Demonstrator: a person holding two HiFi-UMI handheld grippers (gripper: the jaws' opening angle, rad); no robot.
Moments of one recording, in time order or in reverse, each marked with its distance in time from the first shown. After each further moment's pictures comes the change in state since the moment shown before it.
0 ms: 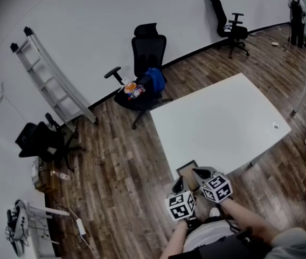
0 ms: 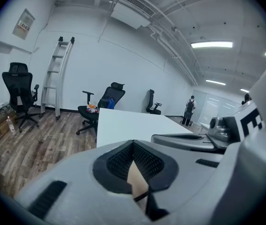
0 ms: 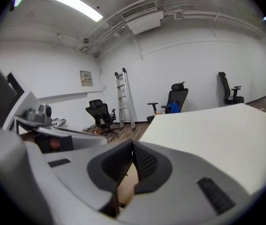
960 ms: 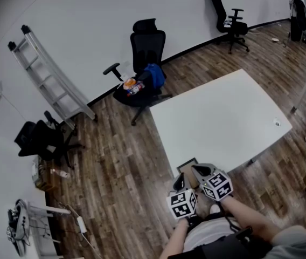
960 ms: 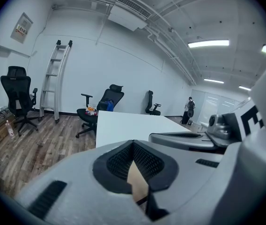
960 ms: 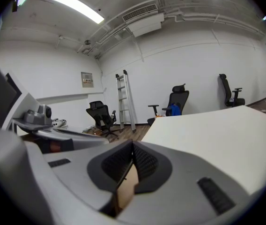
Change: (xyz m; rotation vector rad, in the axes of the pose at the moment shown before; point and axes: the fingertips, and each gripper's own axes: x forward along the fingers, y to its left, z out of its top) left arm 0.008 -0.001 0.006 0.031 -0.022 -0.003; right arm 0.007 -0.003 0.006 -0.012 -0.021 0.004
